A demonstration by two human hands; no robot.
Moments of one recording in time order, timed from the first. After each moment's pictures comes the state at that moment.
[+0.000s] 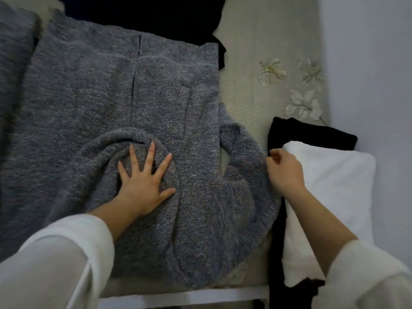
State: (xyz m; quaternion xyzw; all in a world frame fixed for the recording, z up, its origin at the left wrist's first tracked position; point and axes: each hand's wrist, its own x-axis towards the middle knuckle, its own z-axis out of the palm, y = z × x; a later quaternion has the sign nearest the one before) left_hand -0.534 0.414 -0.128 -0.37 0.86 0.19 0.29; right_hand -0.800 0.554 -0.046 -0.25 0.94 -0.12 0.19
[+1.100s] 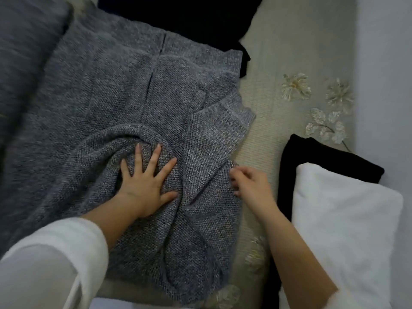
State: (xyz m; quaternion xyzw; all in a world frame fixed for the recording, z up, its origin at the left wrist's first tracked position) left_hand -0.545 0.421 -0.115 -0.41 0.83 0.21 0.33; right_hand -0.756 0.521 -0.083 -0.19 0.84 -0.30 0.41
